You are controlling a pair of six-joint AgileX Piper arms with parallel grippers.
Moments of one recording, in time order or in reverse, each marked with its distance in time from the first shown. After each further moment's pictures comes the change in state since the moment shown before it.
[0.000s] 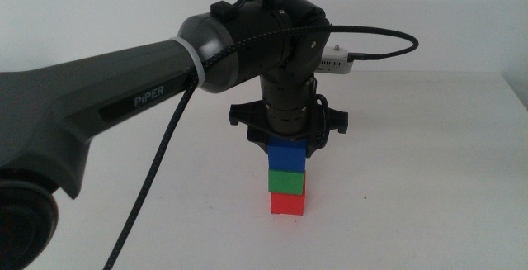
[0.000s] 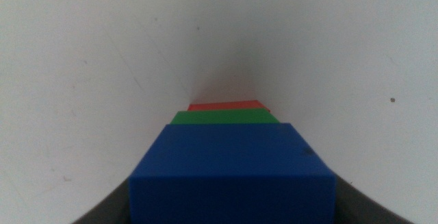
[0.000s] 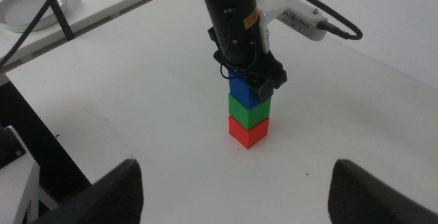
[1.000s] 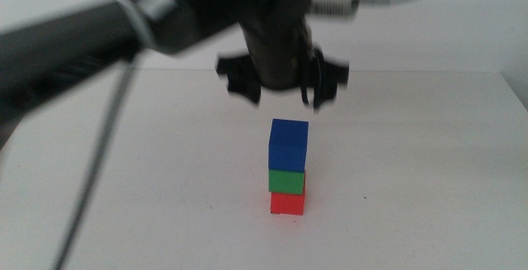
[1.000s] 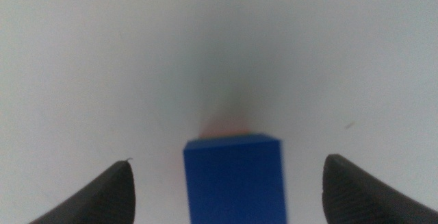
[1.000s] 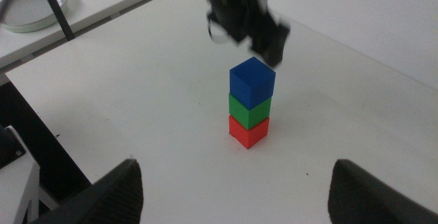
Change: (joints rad) left arm 0.000 -0.121 -0.064 0.064 0.023 0.049; right arm 0.000 0.000 0.000 0.000 0.000 0.000
